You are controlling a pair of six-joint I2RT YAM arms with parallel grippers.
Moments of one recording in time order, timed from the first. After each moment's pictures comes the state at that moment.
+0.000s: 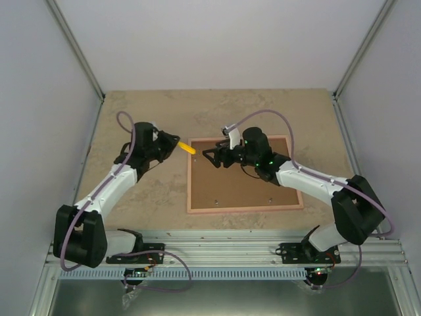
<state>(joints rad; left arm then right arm) -0.29 1.26 0.80 -0.08 0.30 -1.10 0.73 1.51 0.93 0.22 -0.33 0.33</state>
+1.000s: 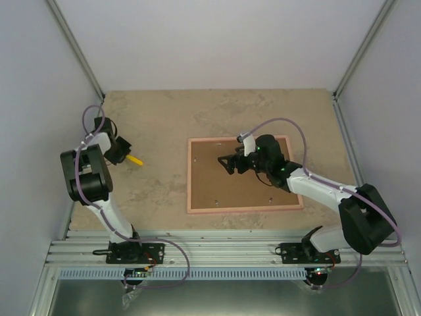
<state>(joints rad) 0.30 1.86 1.16 -0.51 0.14 -0.64 0.63 1.40 0.75 0.16 -0.27 0.24</state>
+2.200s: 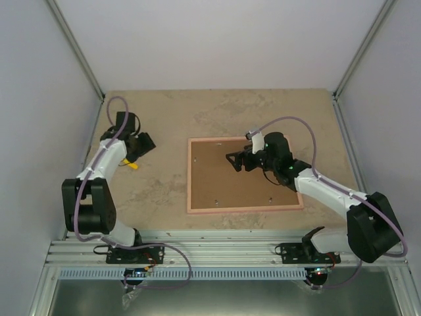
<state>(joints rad) 0.06 1.54 1.10 -0.63 0.09 -0.55 0.56 1.34 0.75 0.07 -0.28 0.23</state>
